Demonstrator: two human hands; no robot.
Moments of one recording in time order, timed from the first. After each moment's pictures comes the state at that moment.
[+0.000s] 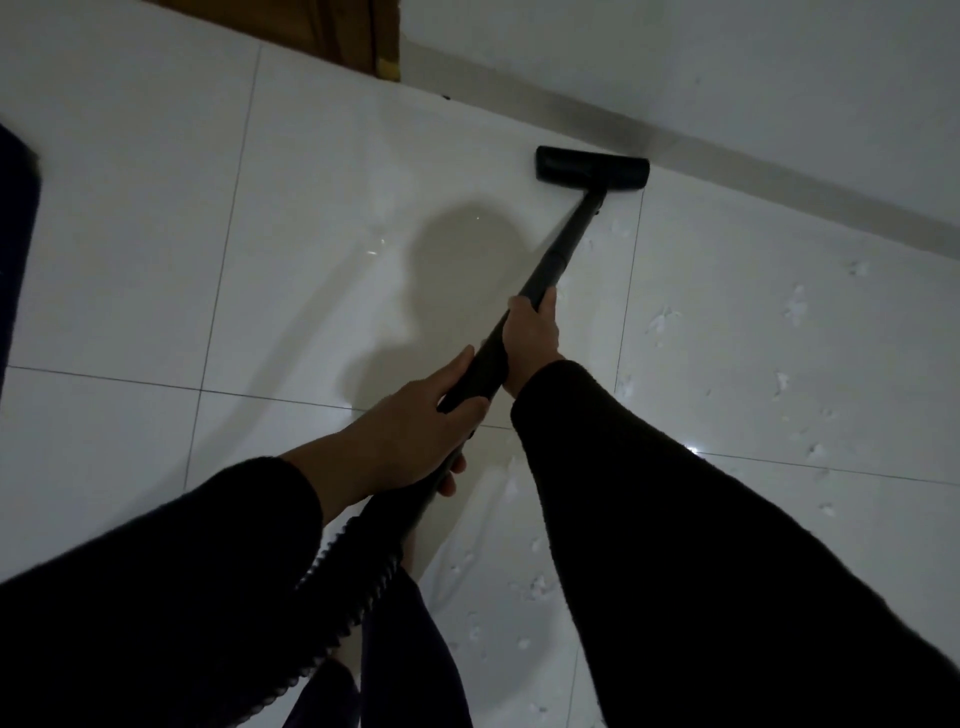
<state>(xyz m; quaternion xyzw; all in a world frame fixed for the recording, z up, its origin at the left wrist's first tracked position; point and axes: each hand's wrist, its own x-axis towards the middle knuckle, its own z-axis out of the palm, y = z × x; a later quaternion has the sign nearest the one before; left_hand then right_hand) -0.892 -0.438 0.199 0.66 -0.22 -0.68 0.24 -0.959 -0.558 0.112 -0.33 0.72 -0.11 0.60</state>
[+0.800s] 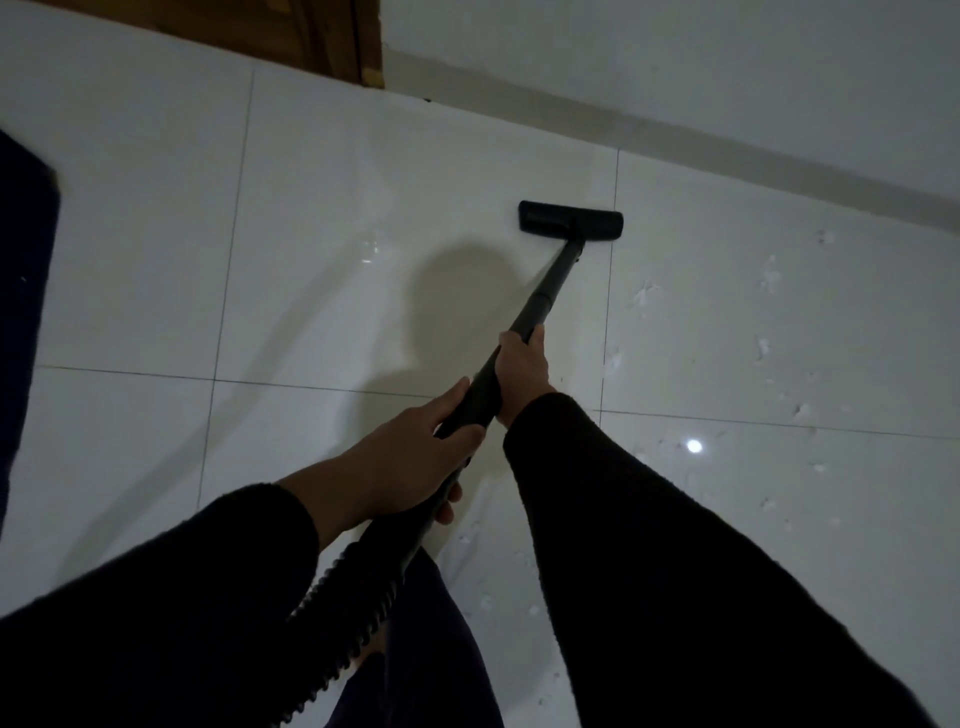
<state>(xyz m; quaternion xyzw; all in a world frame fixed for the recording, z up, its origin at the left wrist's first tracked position) -0.934 -0.375 0.246 0.64 -0.22 -0.70 0.22 -1.015 -0.484 0.147 -0.30 0.73 -0.09 0.61</state>
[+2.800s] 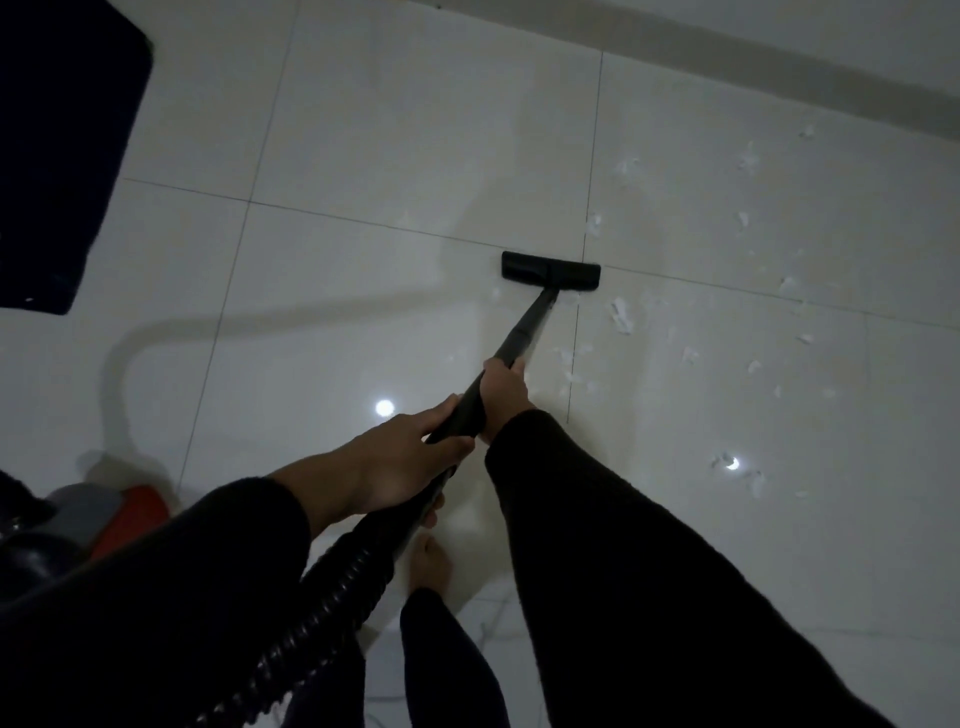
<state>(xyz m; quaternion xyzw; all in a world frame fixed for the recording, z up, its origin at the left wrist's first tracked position) -1.270 -0.050 0.298 0.67 -0.21 -0.68 0.22 -1.336 -0.152 0.177 -0.26 0.70 -0.07 0.66</state>
